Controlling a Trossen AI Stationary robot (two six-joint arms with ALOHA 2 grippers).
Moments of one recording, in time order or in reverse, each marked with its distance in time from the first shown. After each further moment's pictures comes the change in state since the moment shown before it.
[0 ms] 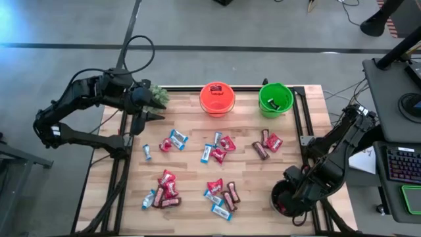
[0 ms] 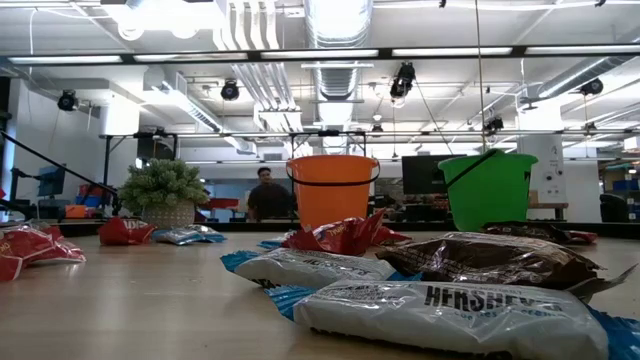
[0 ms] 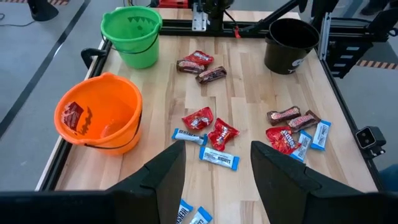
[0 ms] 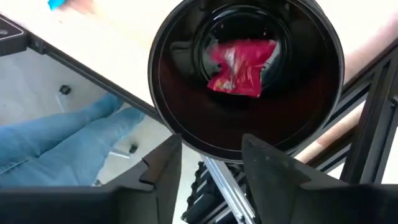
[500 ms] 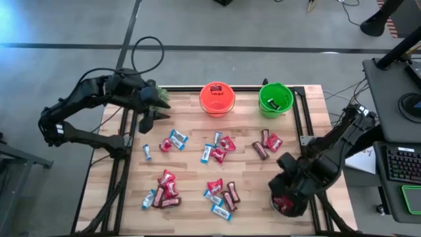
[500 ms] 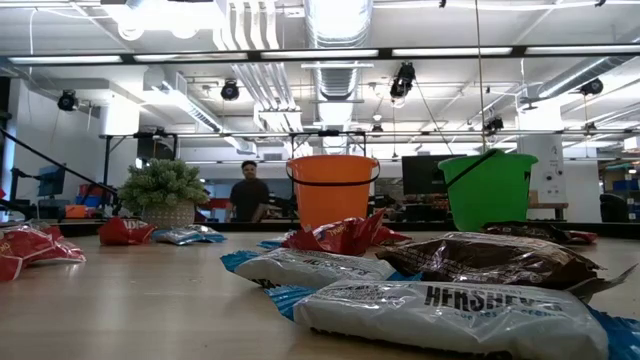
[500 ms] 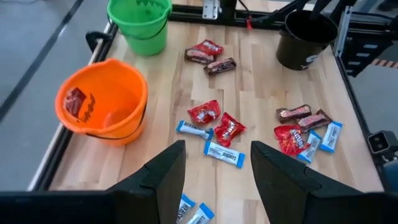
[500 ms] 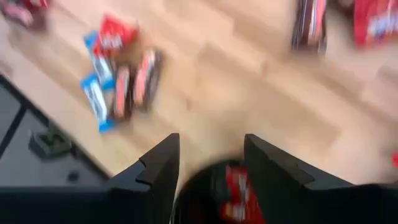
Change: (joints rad) left arm 0.000 0.064 0.000 0.011 -0.037 -0.053; right arm -0.072 -0.002 0.004 -0.048 0.466 -0.160
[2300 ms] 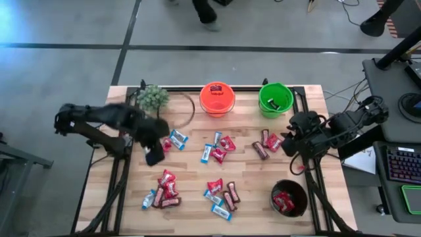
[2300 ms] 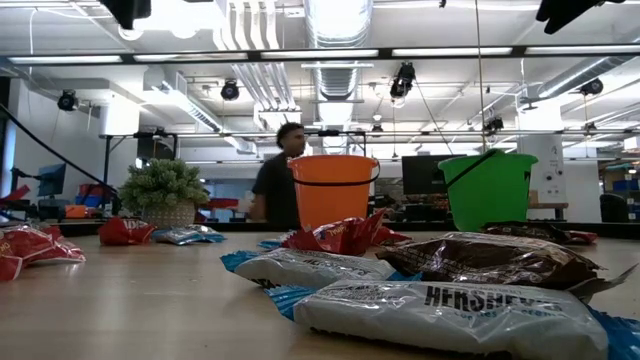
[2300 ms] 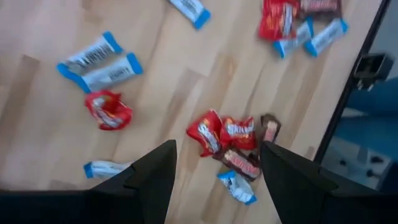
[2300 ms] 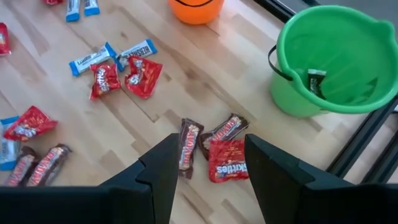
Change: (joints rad) left arm -0.477 0.180 -0.042 -0.334 -0.127 -0.704; right arm -0.302 -0.297 0.023 -0.308 0.251 -0.549
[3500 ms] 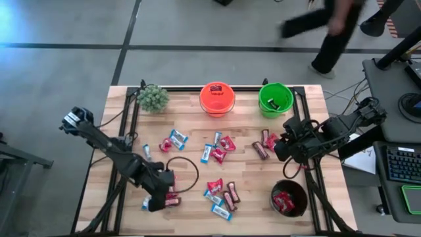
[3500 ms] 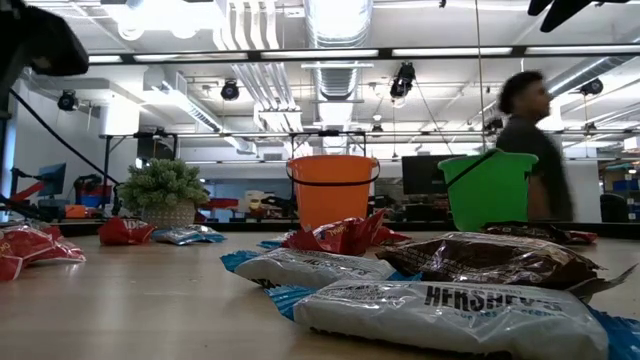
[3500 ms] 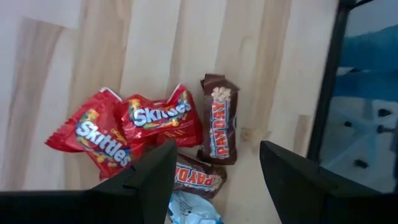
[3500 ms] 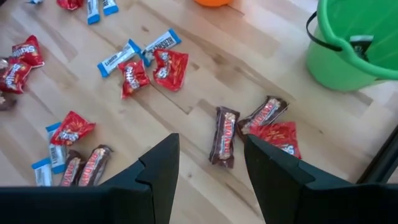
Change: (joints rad) left arm -0.475 0.141 -0.433 0.613 -0.057 -0.258; right arm 0.000 0.062 0.002 0.111 -0.077 0.119
